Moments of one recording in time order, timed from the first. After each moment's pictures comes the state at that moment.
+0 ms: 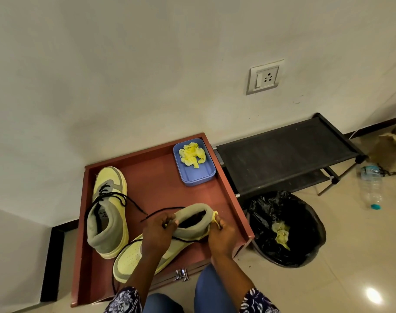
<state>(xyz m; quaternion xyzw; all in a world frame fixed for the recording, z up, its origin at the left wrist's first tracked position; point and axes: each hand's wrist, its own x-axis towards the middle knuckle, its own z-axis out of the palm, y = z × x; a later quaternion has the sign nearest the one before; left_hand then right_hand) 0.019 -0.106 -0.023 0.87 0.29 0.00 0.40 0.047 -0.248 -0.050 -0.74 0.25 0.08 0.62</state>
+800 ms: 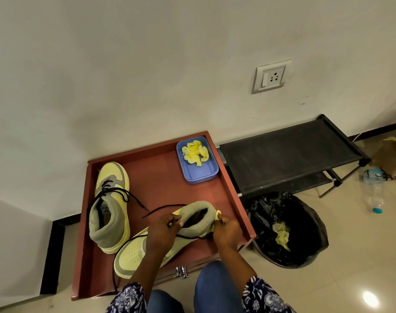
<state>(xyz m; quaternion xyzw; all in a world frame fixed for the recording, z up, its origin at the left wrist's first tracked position) 0.017 -0.108 -0.028 0.88 0.26 -0.01 0.40 0.061 -0.254 -0.054 -0.82 0.21 0.12 0.52</state>
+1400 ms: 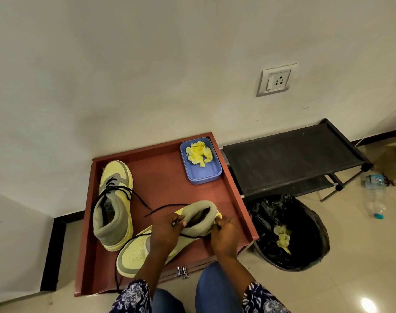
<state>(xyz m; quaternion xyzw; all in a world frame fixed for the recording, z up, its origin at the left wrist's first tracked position) 0.017 -0.109 -0.030 0.88 0.26 -0.01 0.39 0.049 -0.250 -0.057 -0.88 0.10 0.10 0.45</state>
